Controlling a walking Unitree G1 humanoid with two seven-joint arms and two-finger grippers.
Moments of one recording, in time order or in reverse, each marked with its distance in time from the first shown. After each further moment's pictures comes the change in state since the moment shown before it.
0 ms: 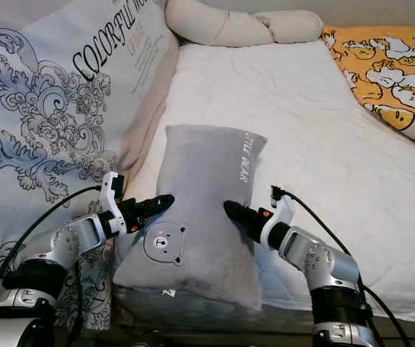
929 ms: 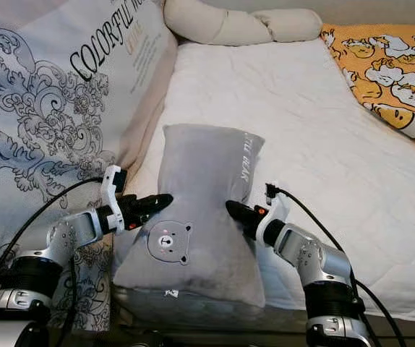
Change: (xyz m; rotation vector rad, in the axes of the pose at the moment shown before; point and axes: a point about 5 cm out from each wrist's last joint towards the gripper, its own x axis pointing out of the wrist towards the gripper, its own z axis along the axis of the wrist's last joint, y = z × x) left arm -0.003 -0.015 0.012 0.085 0.056 -0.050; right arm 0.009 0.003 0.000 -0.023 0.001 0.010
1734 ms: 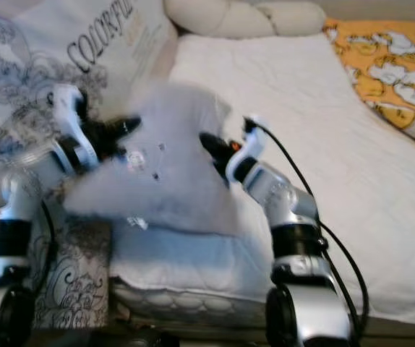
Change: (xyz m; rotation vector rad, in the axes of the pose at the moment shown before) left arm -0.037 -0.043 0.127 0.448 -0.348 0.146; right arm 0.055 0.094 0.079 -0.089 -0.248 0.224
